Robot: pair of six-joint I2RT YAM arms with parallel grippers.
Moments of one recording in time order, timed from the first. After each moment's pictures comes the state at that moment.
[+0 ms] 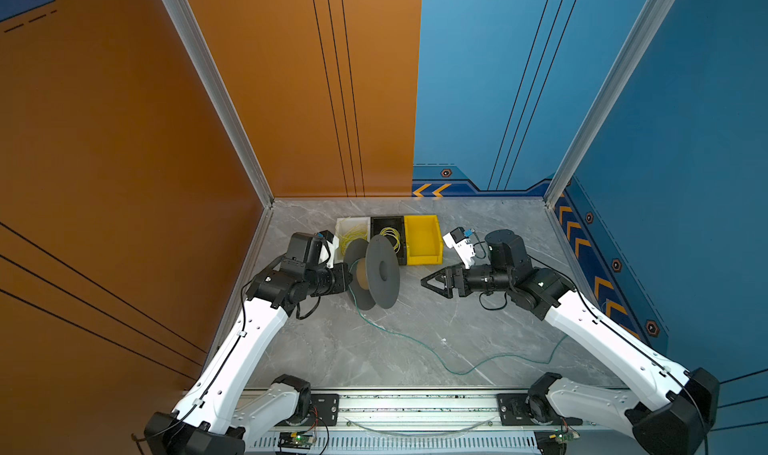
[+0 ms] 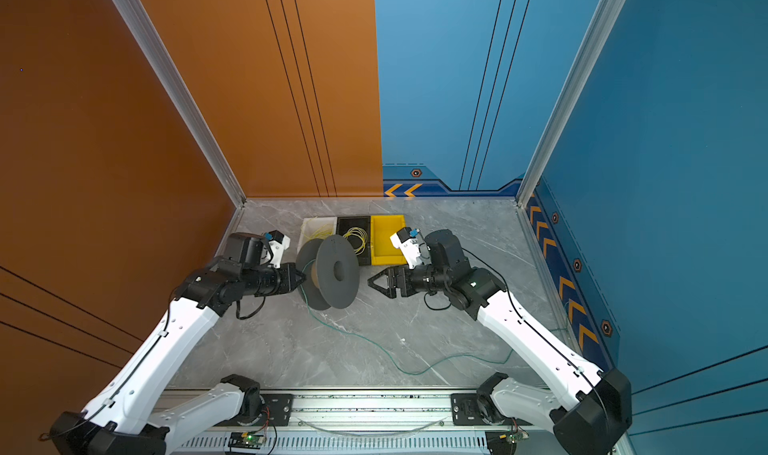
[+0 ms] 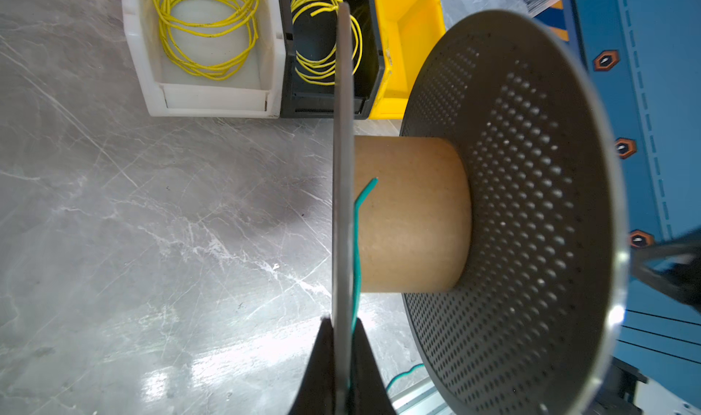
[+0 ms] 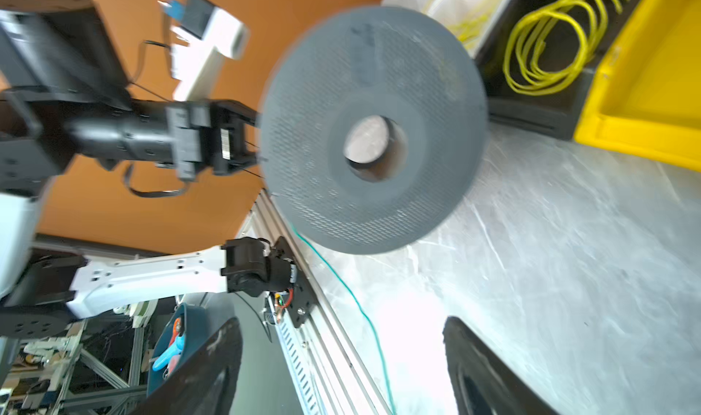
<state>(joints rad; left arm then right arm) -0.26 1.04 1.08 -0.89 0.33 -0.42 0.58 1.16 1.00 -0.47 -0.63 0.47</state>
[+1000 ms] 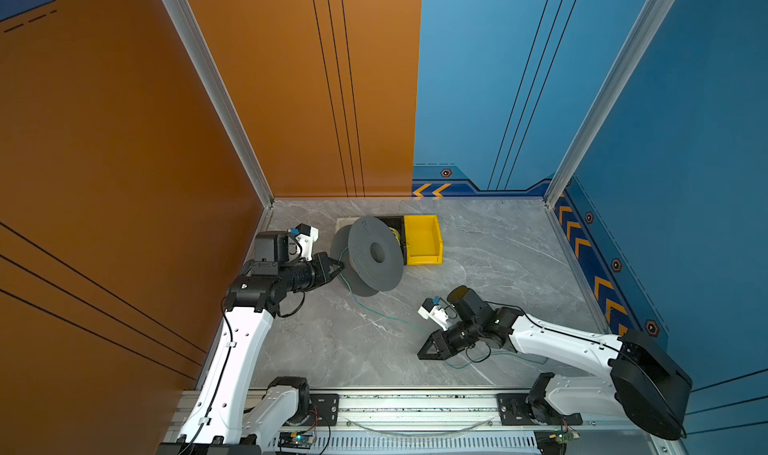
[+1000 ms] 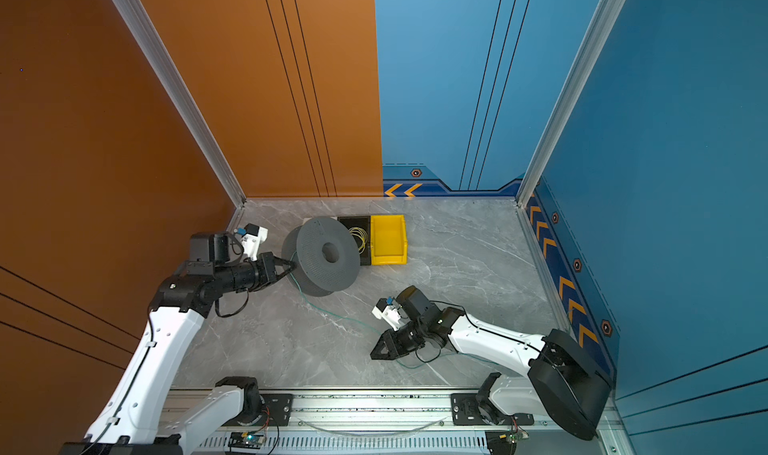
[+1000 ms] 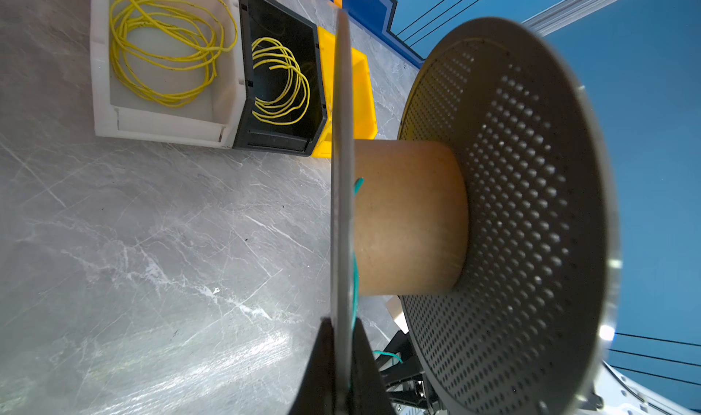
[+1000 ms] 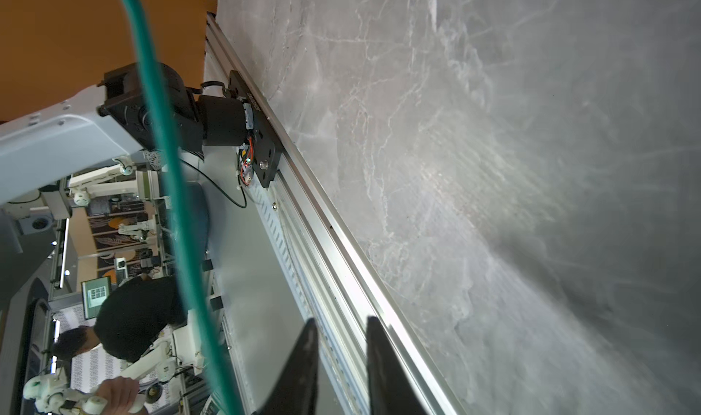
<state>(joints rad) -0.01 0.99 1.07 -0.81 0.66 -0.49 0.81 1.28 0.60 -0.24 -0.73 0.58</state>
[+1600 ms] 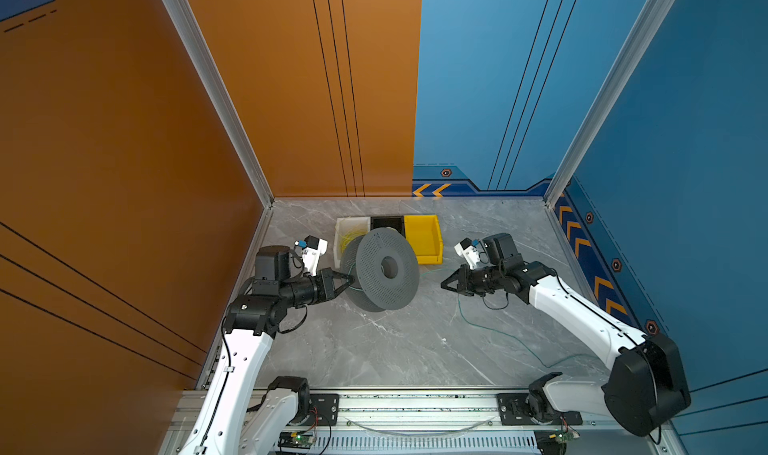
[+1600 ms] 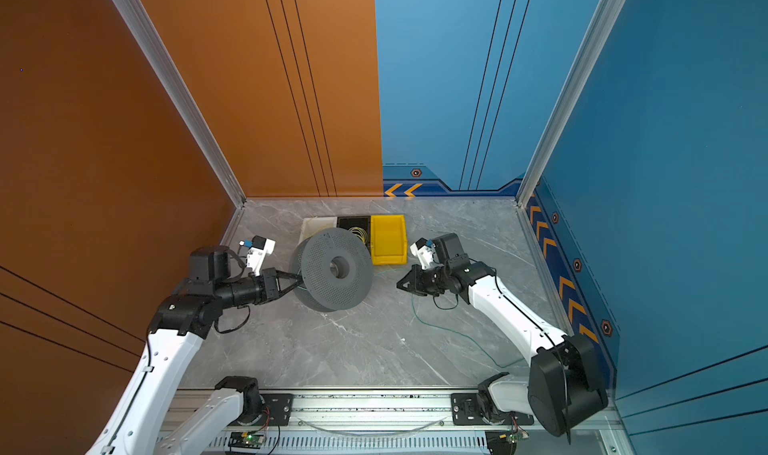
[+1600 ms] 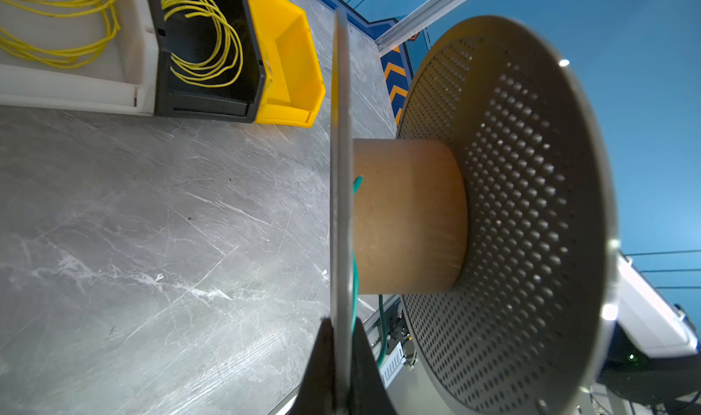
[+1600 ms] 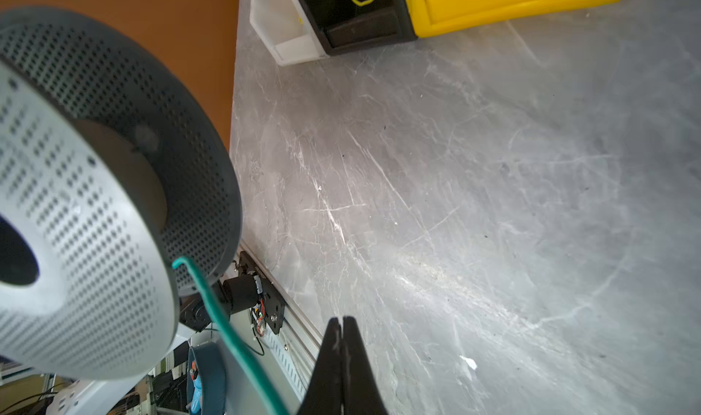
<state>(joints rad) -0.10 0.84 0.94 -0.77 0.77 -0.46 0.39 1.36 1.00 -0.55 -0.65 0.54</state>
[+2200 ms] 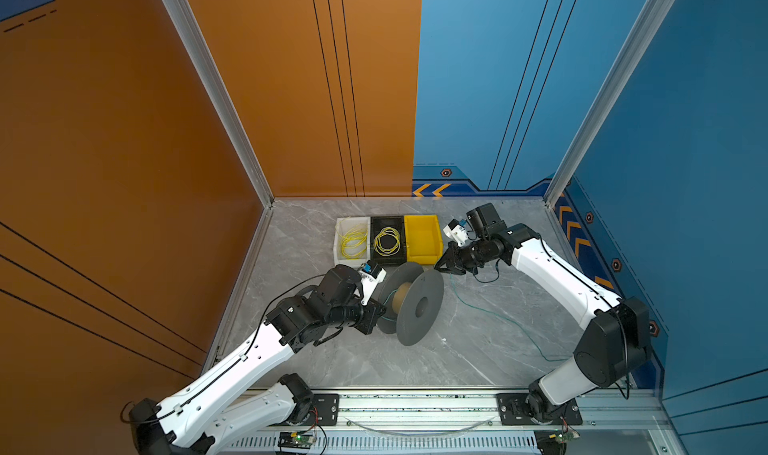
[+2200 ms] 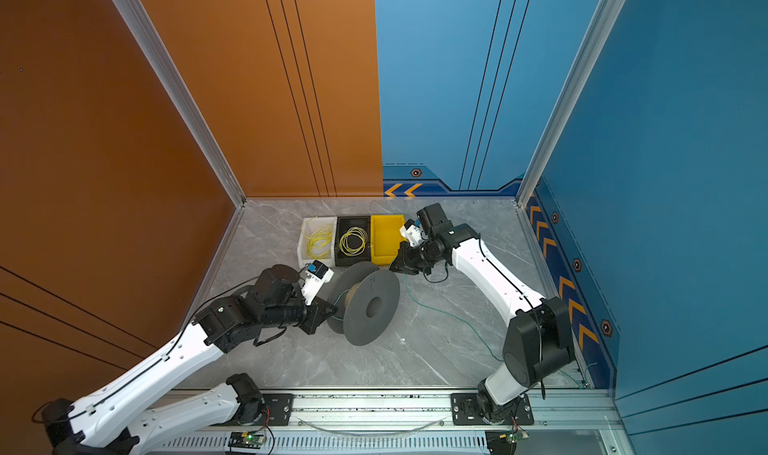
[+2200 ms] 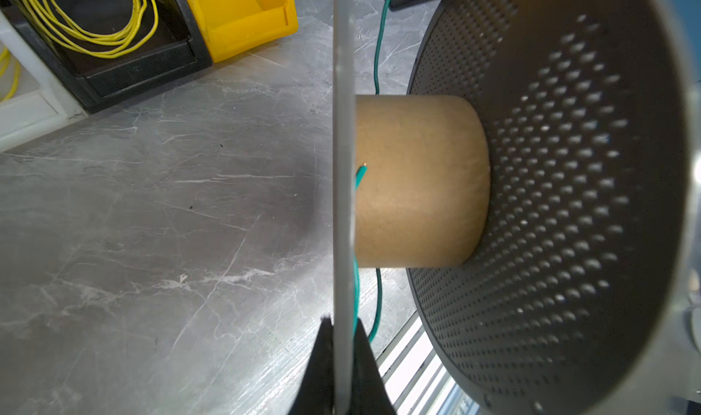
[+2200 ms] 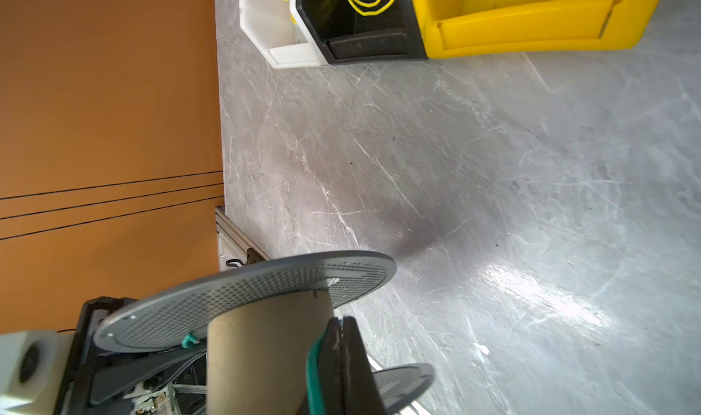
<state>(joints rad) -0.77 0.95 0.91 -0.76 0.17 -0.29 0.43 1.59 1.40 -0.86 -0.64 0.52</state>
